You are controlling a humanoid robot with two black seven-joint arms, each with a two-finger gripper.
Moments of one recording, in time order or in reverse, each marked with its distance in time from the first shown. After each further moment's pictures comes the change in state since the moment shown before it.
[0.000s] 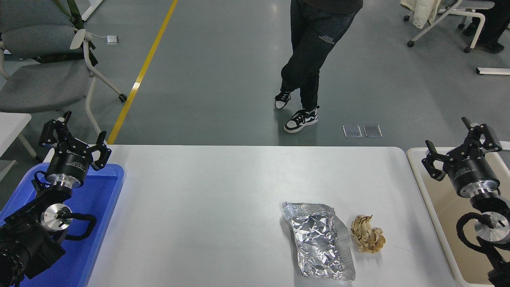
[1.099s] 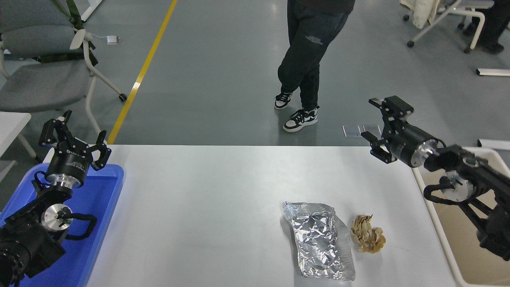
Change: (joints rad) left arm -0.002 0.000 0.000 -0.001 0.000 -0.002 0.000; right arm 0.460 -0.148 -0.642 0.374 -0.271 -0.129 -0.460
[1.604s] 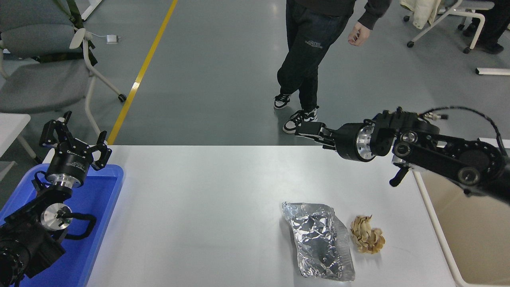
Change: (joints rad) left arm 0.000 0.000 0.000 0.000 0.000 -0.001 0.000; right arm 0.397 0.090 -0.572 0.045 -0.396 0.108 -0.097
